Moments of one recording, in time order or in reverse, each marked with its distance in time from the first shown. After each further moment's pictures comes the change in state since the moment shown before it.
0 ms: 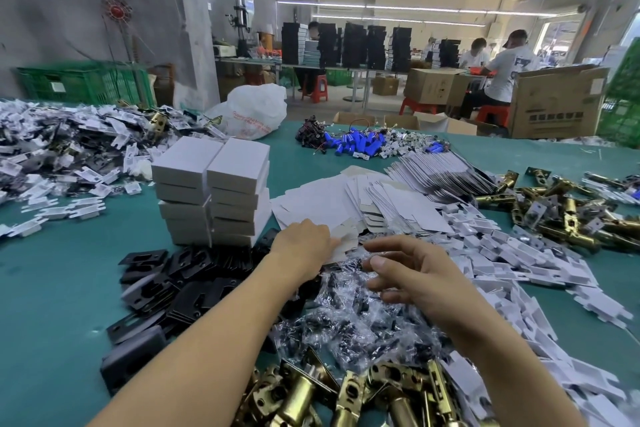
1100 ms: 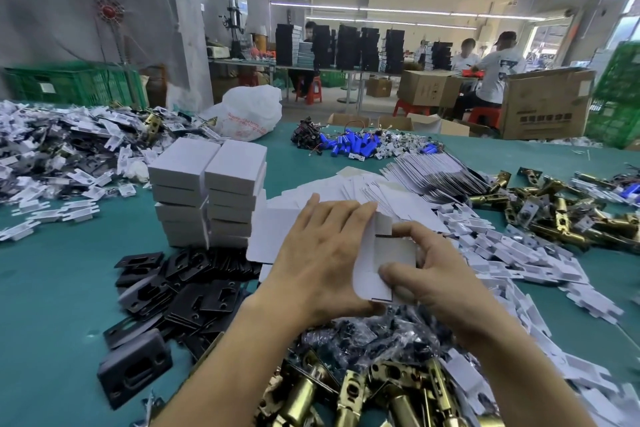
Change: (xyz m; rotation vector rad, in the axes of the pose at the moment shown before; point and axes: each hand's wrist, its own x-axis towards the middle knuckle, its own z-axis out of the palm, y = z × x) left_hand -0.078 0.023 -0.051 -0.237 0.411 0.343; right_hand -0.006 -0.012 -0.001 -0.031 0.073 -0.097
